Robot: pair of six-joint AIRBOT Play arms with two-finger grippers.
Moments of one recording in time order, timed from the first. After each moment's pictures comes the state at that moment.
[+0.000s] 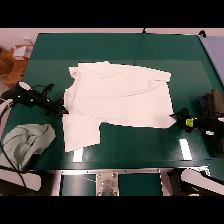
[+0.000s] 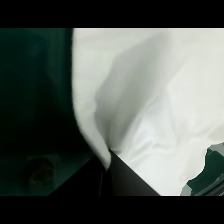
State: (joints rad) left arm 0.20 -1.66 1.09 0.96 -1.24 -1.30; right arm -0.64 -1.27 0.52 -0.74 0.90 1.24
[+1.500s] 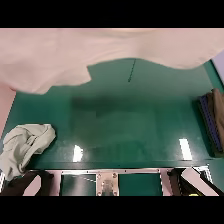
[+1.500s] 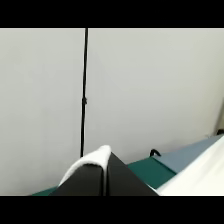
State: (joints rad) left arm 0.20 -0.83 2.11 0.74 -1.11 -1.40; right arm -0.87 -1.02 2.00 -0.10 1.25 1.17
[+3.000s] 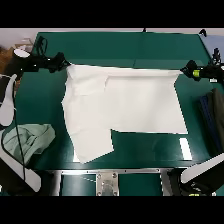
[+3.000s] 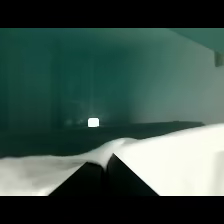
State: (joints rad) left arm 0.12 -1.92 1.81 0.65 -0.99 -1.30; right arm -0.45 -1.90 1.69 -0.70 0.89 1.25
